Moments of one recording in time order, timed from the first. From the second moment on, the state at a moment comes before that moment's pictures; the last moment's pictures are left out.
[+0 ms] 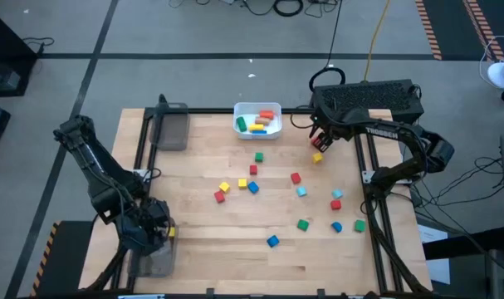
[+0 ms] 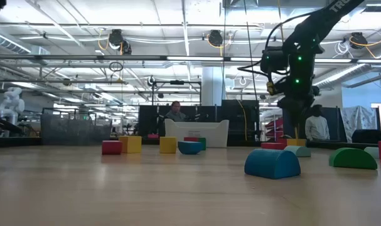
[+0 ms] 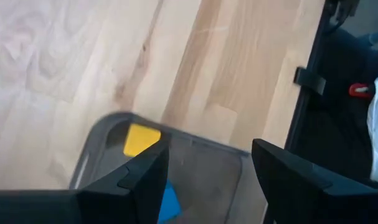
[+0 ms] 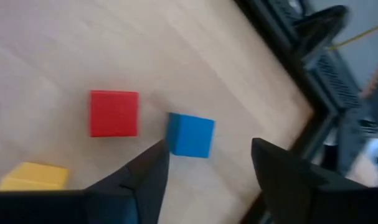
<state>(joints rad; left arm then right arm) -0.94 1.06 0.87 -0.93 -0.19 -1.29 -0.70 1.41 0.85 -0.73 0.38 0.05</state>
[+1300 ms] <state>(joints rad) -0.70 1.06 0.87 -0.76 -0.56 -0.79 -0.86 1.66 0.86 -0.66 0.19 -0.05</state>
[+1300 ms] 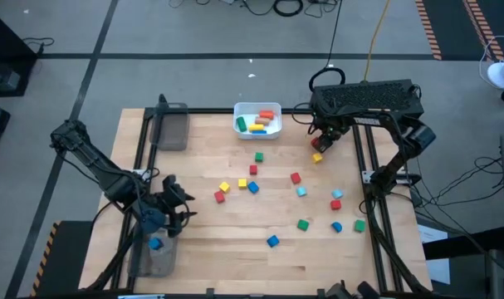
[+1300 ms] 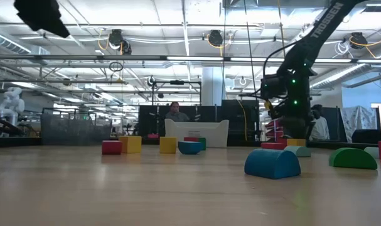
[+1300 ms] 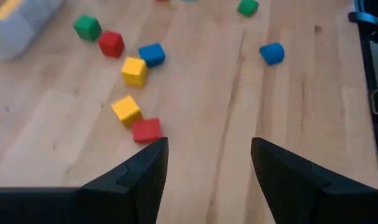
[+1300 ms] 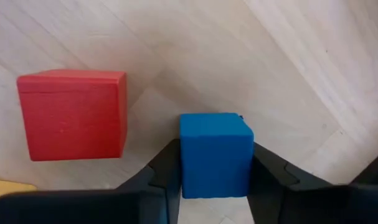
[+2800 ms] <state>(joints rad) -0.66 1.06 0.70 -0.54 -0.94 -0.53 -0.23 1.57 0.85 0.10 -0.19 0.19</state>
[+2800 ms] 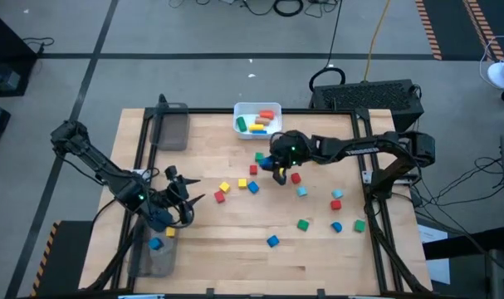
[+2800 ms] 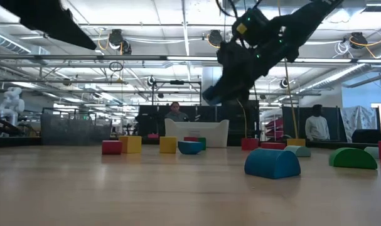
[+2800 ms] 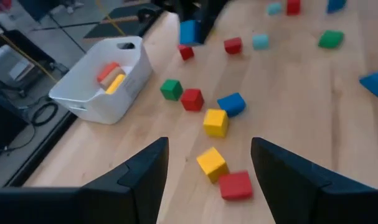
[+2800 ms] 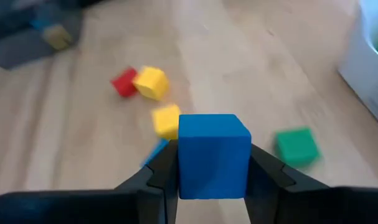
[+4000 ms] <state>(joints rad) -0.47 1.42 0.70 0.36 -0.85 0.55 0.01 1.61 0.85 0.52 -0.24 0.31</state>
